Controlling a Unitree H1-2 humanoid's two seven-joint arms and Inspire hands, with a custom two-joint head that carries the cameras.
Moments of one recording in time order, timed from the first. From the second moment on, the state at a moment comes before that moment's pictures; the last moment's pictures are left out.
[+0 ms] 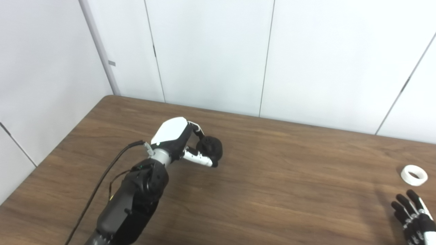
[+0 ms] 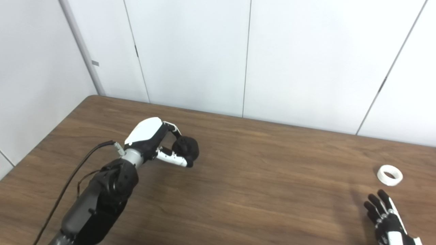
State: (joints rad) left arm -0.26 0.41 -0.18 -0.26 0.79 0.47 -0.33; right arm 0.12 -0.19 -0.13 -0.10 0.17 -0.11 0.17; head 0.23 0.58
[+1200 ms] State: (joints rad) left arm 0.01 0.21 -0.45 -0.43 1.06 0.26 -0.35; right arm 0.13 -0.08 -0.04 -0.18 0.04 0.00 0.06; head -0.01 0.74
